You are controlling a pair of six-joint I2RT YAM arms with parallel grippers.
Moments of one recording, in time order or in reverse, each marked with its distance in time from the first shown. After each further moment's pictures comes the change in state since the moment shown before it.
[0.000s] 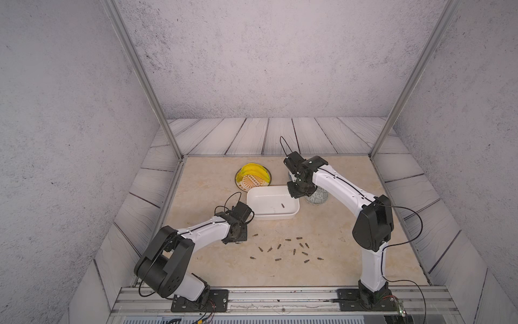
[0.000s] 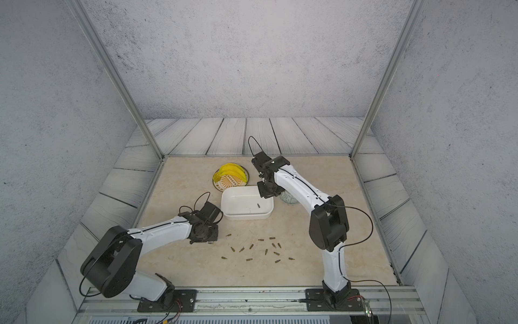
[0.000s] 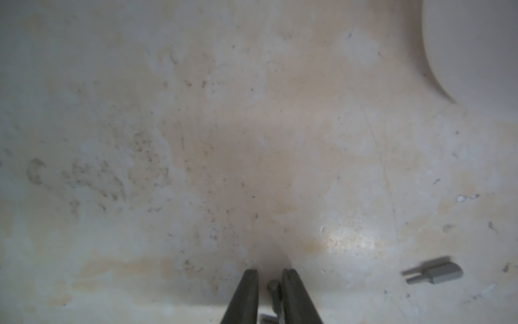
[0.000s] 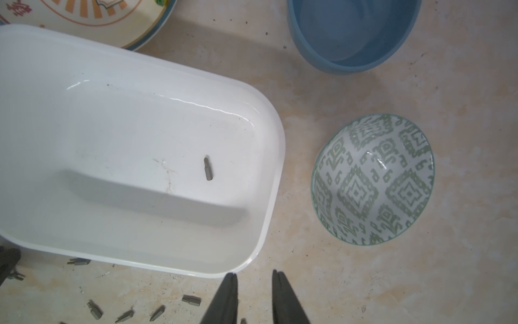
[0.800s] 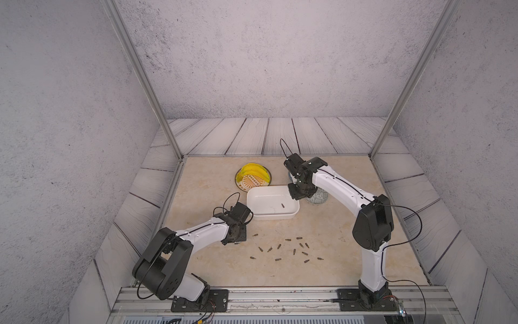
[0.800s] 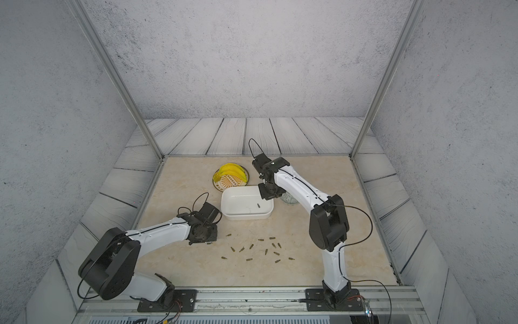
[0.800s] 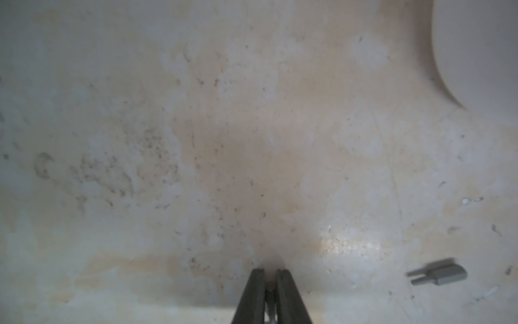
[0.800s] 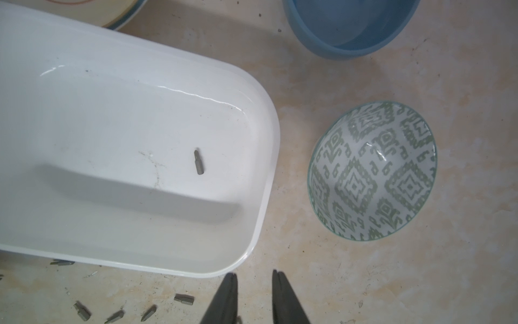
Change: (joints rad) left arm 0.002 -0.017 -0.020 0.013 -0.001 -0.017; right arm -0.003 0.000 -0.034 -0.002 0.009 0.000
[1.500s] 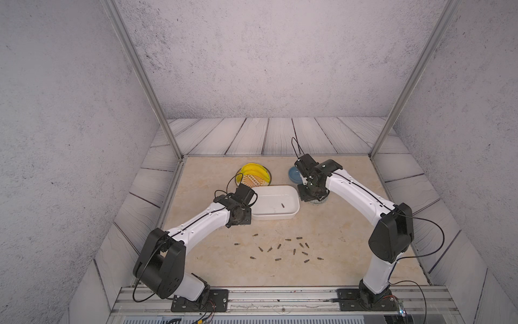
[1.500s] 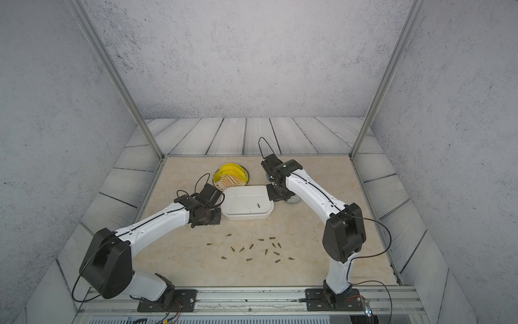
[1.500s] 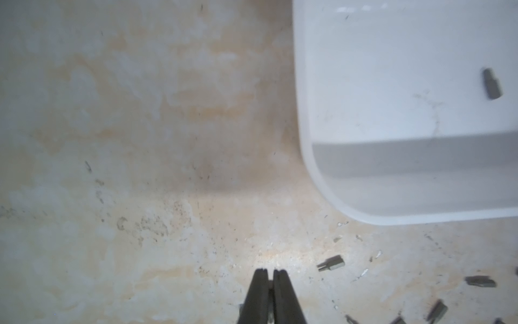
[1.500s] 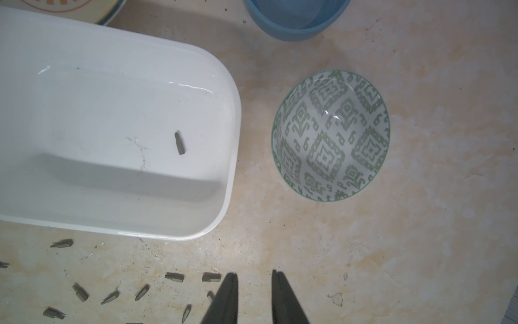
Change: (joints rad) left arm 0.003 0.005 0.351 -0.222 -0.016 0.094; right arm -0.026 -0.200 -0.180 0.030 0.015 0.029
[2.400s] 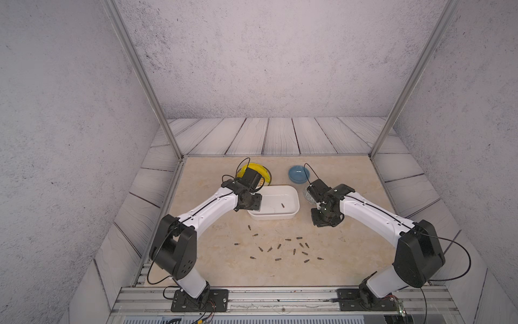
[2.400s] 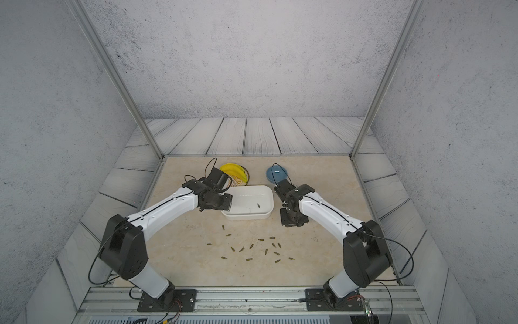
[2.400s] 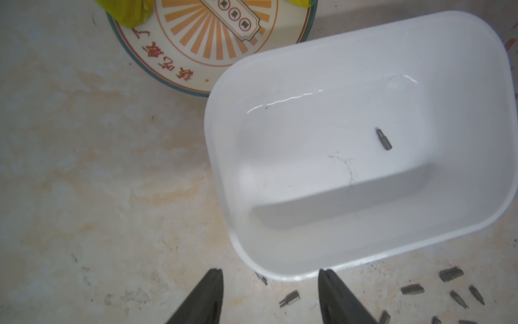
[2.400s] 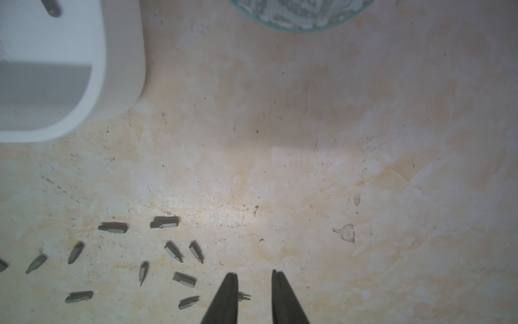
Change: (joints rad) left arm 0.000 0.101 0.186 -0.012 0.073 0.128; right arm -0.021 -0.244 -0.479 0.101 -0.042 0.130
